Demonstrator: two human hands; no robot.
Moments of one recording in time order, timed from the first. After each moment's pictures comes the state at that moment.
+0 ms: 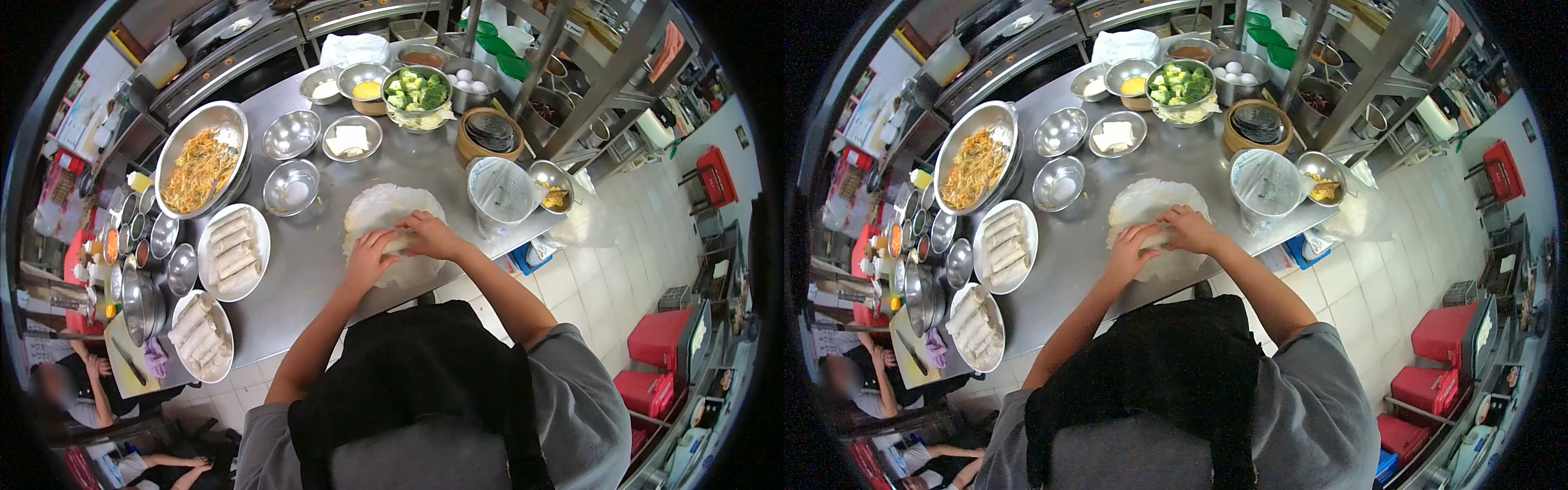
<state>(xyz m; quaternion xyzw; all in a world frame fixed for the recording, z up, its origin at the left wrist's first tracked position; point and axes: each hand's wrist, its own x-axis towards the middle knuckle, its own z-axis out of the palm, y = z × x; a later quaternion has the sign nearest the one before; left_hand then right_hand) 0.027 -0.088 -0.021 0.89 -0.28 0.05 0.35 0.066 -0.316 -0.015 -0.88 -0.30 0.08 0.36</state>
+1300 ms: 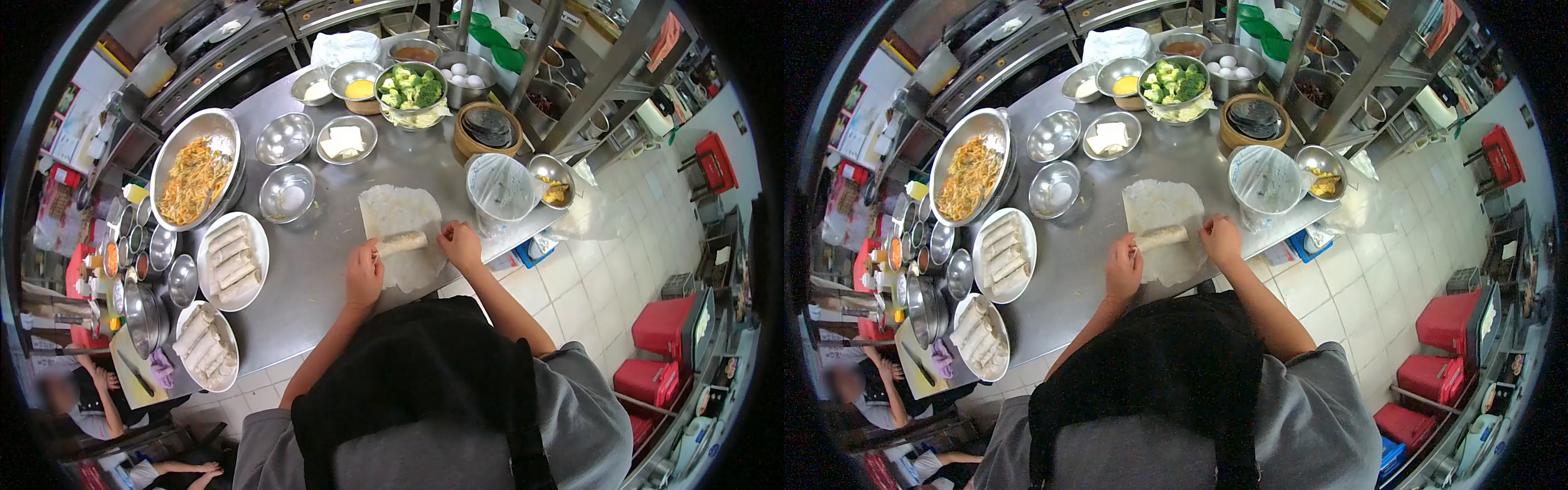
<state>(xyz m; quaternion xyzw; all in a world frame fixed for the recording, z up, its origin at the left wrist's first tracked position) -0.002 -0.092 -0.025 0.90 -0.12 0.13 0.40 0.028 -0.340 -0.033 -0.93 0.12 0.01 0.34</state>
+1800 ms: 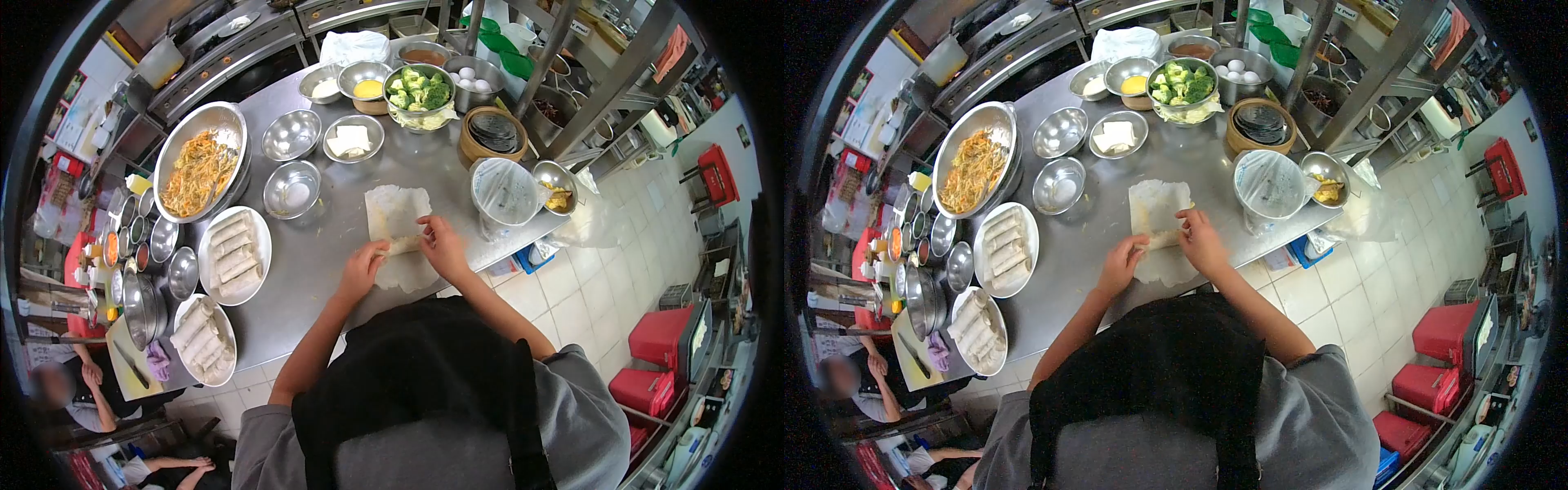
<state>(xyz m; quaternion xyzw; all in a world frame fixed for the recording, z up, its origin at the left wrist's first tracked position) 0.013 -0.069 -0.018 0.84 -0.22 0.03 0.49 0.022 -0.299 0.008 -0.87 -0.04 -0.04 0.49</state>
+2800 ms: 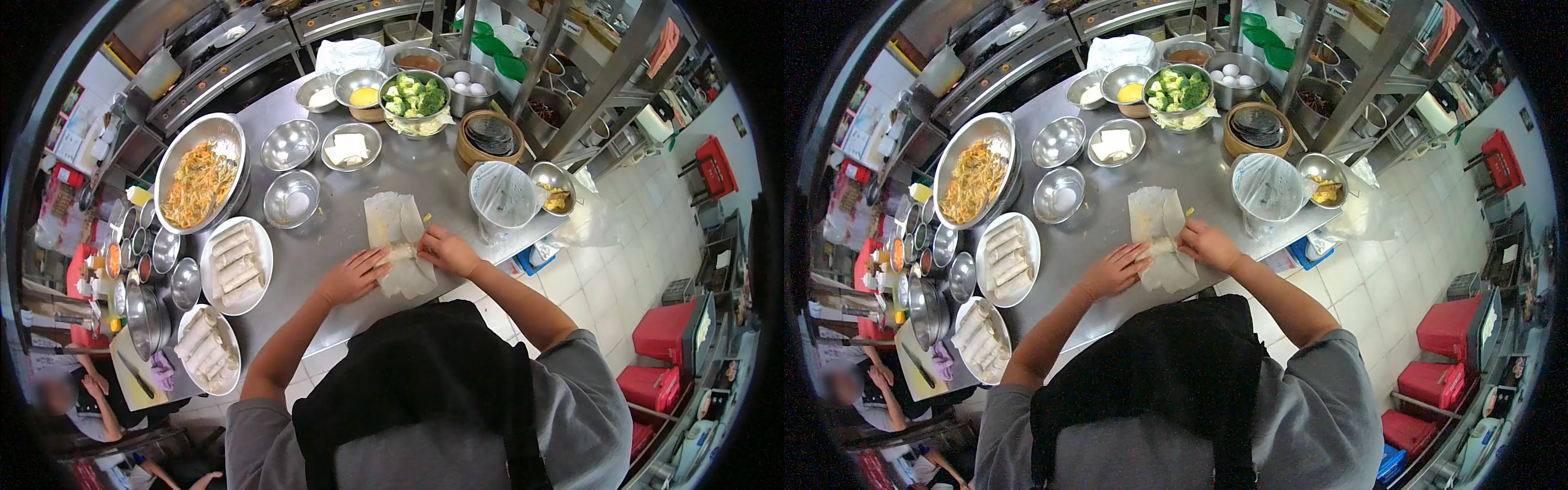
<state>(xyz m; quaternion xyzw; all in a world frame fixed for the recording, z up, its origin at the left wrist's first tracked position) 0.037 -0.025 -0.016 0.84 -0.52 0.03 0.16 0.042 -0.337 -0.002 -0.88 -0.30 0.01 0.36</state>
